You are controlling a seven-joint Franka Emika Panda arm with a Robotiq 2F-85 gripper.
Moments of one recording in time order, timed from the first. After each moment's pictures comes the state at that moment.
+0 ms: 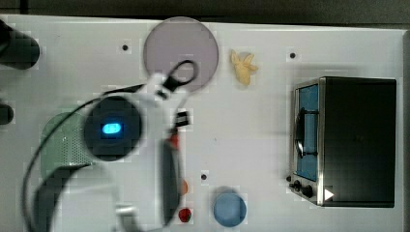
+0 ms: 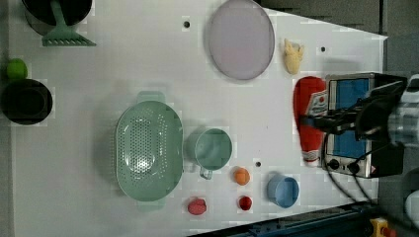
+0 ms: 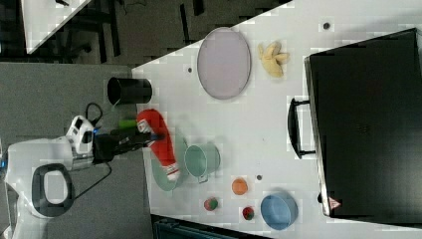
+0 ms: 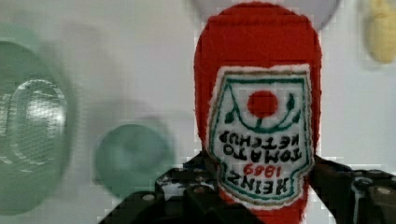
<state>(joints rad) -0.09 -0.14 0.34 -2.15 0.05 0.46 -0.78</state>
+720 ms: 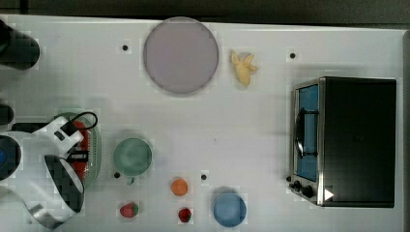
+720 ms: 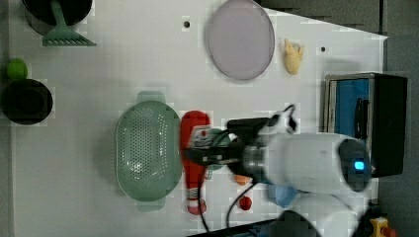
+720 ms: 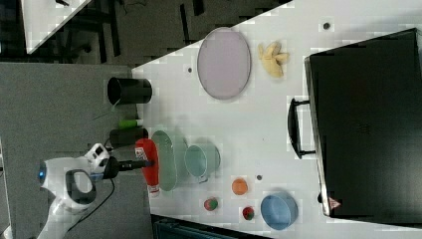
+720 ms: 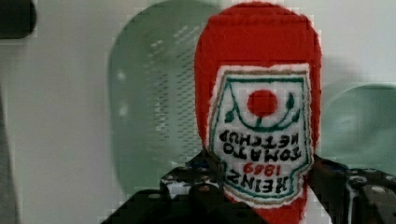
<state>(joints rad) -0.01 0.18 0.70 -2.17 0.07 0.77 -0.16</state>
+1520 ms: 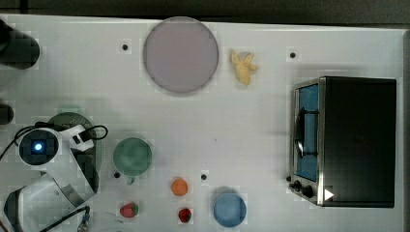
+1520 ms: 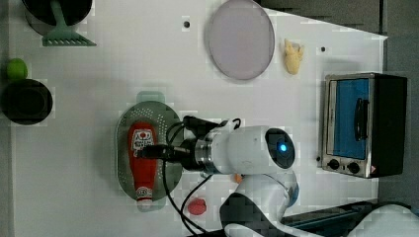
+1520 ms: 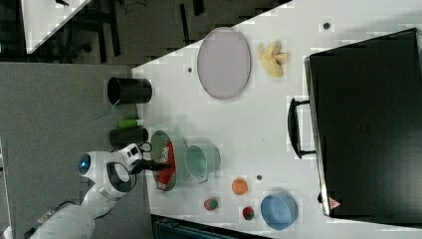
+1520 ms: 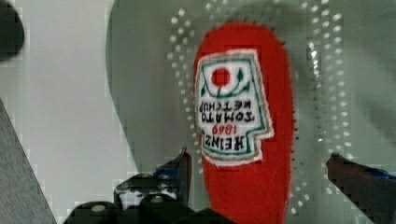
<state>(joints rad) 0.03 0.49 0.70 -2.18 0.01 1.04 0.07</state>
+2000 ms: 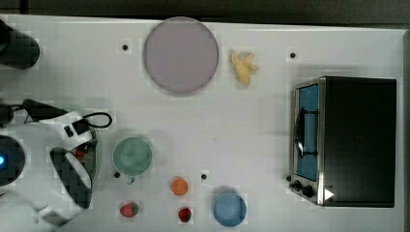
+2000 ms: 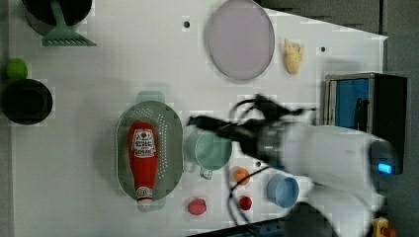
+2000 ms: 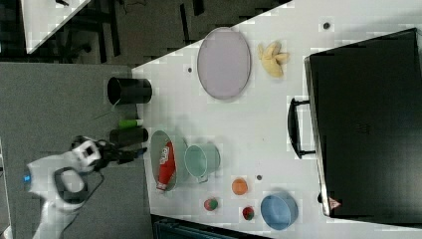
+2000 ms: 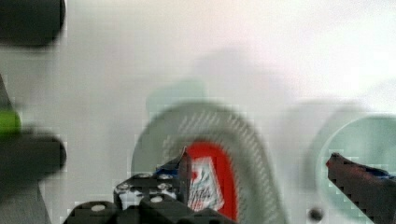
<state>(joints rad) -0.06 0.08 0.67 -2.16 -0.01 0.84 0.15</state>
